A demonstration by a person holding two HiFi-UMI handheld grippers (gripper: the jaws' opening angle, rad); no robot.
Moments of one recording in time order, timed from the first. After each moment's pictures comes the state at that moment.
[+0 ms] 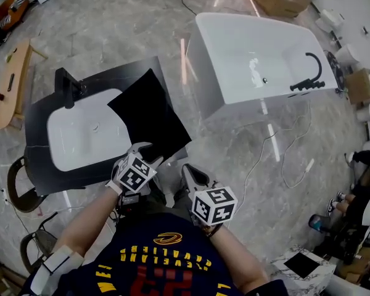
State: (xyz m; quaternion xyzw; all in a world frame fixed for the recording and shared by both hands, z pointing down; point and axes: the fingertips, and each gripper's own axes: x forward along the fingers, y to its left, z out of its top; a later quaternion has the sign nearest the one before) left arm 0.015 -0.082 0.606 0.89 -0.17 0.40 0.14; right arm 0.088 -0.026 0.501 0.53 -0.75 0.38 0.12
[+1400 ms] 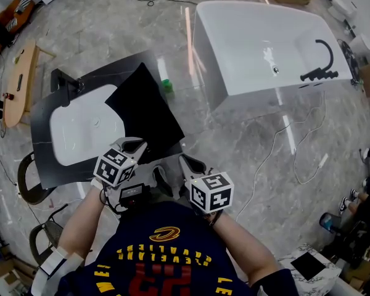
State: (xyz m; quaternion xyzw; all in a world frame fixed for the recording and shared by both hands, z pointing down) left arm 0.013 -0.102 0.565 0.87 -0.22 0.38 0.21; right arm 0.123 -0.037 0.526 0.48 -0.77 0.40 0.13
